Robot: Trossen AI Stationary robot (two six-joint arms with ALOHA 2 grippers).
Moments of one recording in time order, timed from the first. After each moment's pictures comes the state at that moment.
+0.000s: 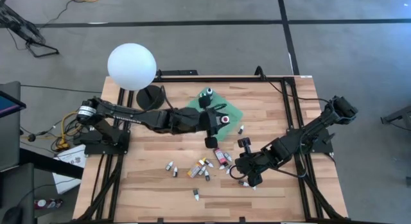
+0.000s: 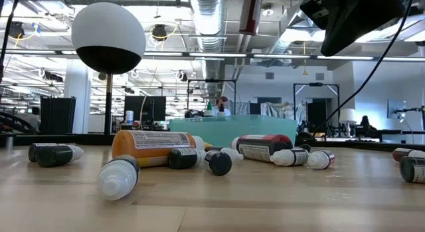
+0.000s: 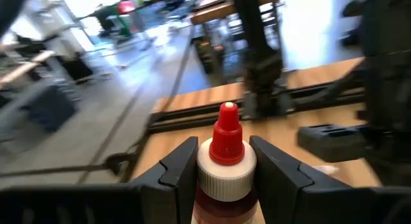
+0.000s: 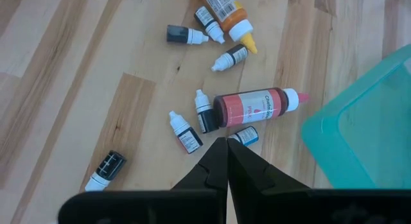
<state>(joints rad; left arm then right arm) -0.10 1.65 1.40 0.01 -0.34 0.25 0.54 1.49 1.07 -0.65 0.32 0.08</state>
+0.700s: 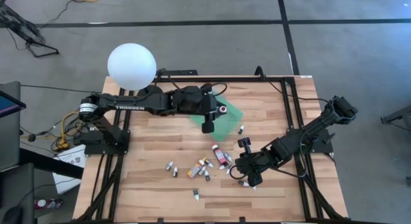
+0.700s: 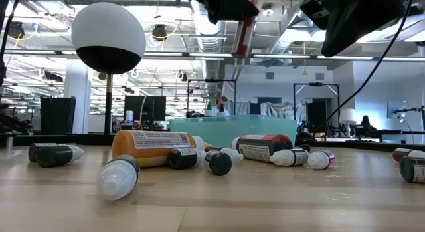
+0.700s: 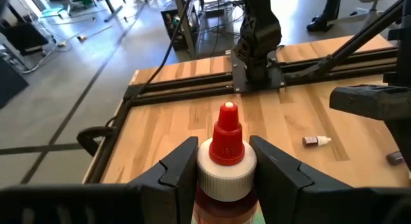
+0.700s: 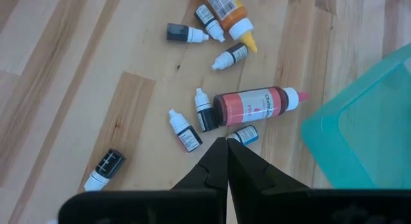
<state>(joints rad) 0.10 1.65 1.40 -0.10 -0.03 0.22 0.54 1.49 1.07 -0.65 0.32 0.07</state>
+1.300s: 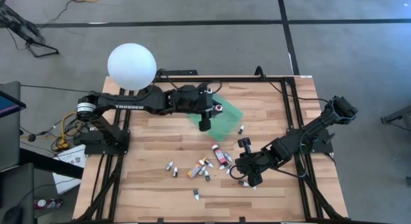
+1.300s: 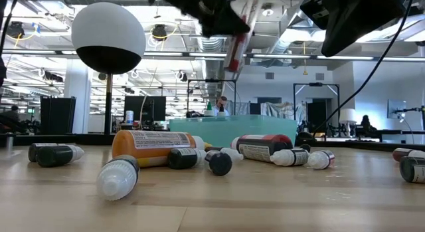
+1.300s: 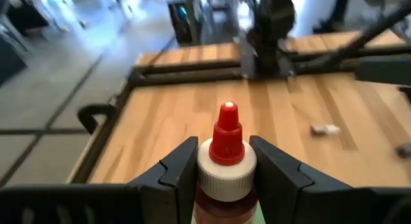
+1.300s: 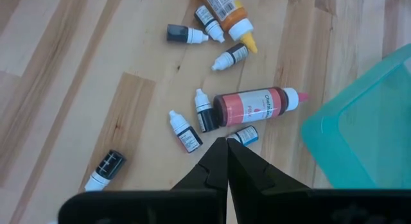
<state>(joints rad) 0.16 1.61 1.25 0.01 0.00 0.17 0.54 1.49 1.07 -0.65 0.32 0.08</state>
